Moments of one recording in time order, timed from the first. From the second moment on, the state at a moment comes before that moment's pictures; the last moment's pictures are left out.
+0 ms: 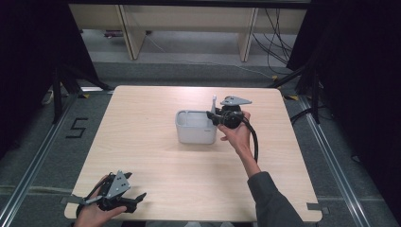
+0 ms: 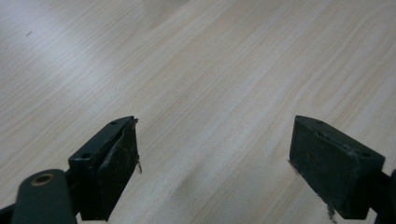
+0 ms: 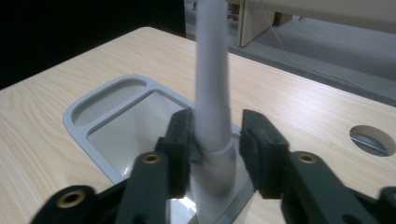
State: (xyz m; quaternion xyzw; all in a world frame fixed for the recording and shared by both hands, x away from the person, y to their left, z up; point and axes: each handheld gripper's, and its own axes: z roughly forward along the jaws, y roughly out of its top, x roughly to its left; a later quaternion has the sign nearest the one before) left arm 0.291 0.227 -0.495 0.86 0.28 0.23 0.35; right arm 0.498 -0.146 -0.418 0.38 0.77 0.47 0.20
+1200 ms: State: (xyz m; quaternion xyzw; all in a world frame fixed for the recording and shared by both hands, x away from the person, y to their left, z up) left arm 0.291 0.226 -0.495 0.86 0.28 0.24 0.35; right arm 0.459 -0.173 -0.405 0.40 0.74 0.50 0.20
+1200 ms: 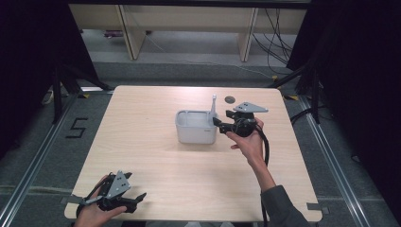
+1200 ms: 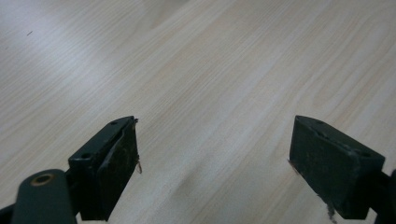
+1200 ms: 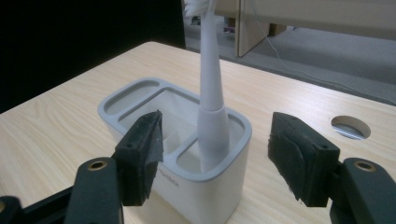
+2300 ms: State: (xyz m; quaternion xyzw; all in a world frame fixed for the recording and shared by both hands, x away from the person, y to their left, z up) left arm 0.292 0.228 -0.493 0.87 0.27 0.24 0.33; right arm 0.429 -0.198 -0.415 0.39 0.75 0.50 0.19
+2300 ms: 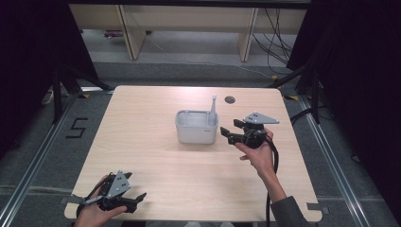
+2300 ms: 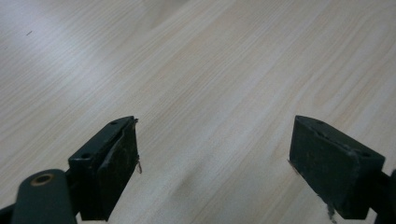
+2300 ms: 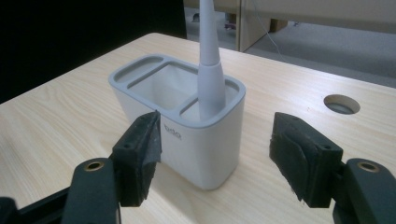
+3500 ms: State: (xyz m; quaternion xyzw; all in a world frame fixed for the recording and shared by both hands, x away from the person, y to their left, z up) left arm 0.291 0.226 -0.495 0.86 0.28 0.24 0.35; right arm 0.396 -0.200 -0.440 0.38 0.77 0.48 0.18
